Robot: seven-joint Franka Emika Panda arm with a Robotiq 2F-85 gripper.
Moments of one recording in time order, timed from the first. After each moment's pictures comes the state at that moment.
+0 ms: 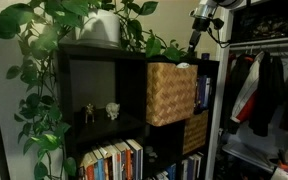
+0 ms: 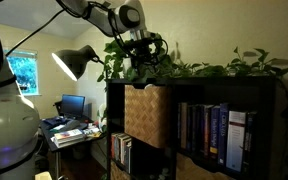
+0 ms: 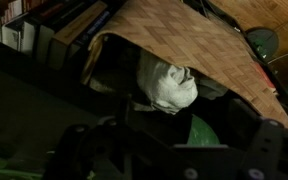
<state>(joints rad) 0.08 -0.35 0.00 -2.04 -0.04 2.06 -0.41</state>
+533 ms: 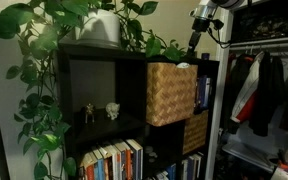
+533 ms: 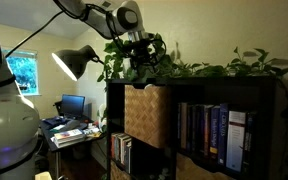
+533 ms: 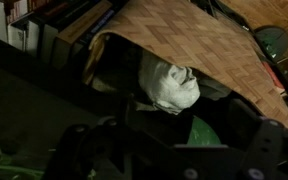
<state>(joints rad) 0.08 -0.37 0.02 -2.07 -0.08 2.10 -0.37</state>
